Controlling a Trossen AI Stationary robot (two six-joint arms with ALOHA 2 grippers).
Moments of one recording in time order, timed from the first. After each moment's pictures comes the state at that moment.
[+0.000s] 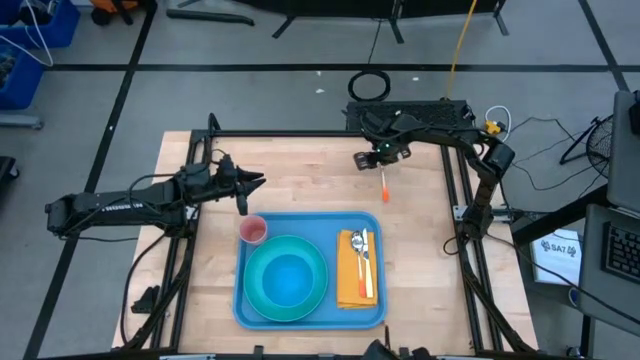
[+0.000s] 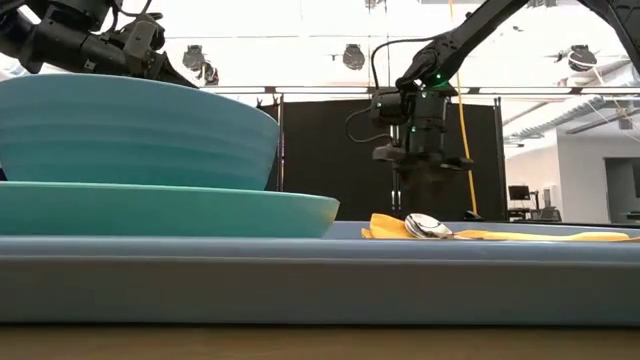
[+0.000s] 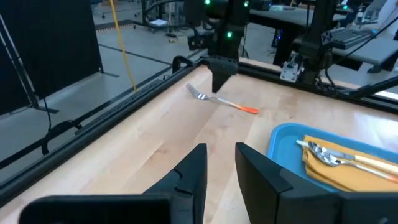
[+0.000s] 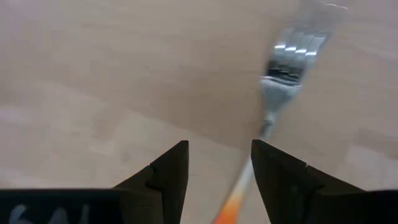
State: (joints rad) left arm 0.27 0.63 0.33 0.09 -0.10 -0.14; right arm -0.65 1.83 1.29 -0.89 -0.01 0.61
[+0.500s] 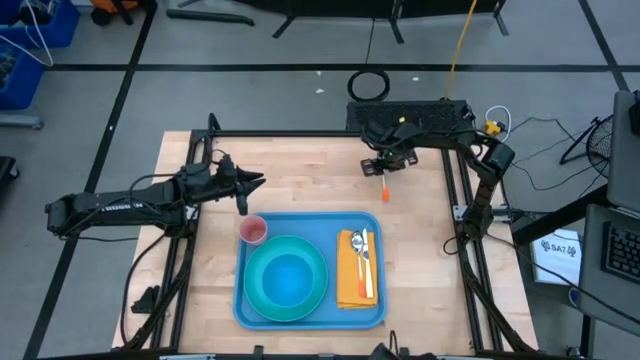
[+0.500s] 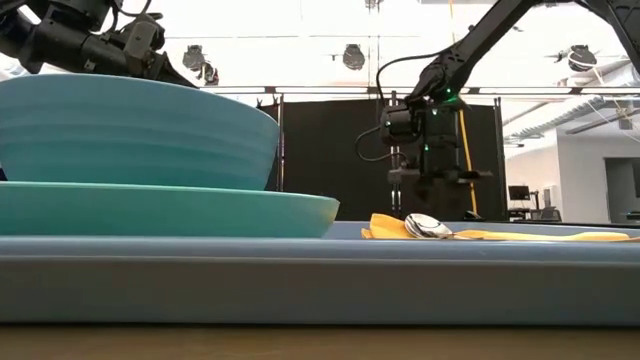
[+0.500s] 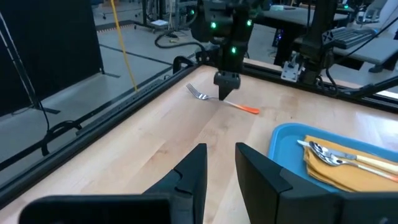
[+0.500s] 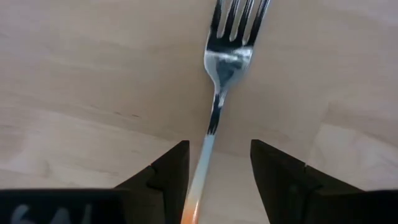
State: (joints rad) left arm 0.27 0.63 0.33 0.09 -0.10 -0.13; right arm -0.66 1.83 1.16 -0.83 0.05 0.66
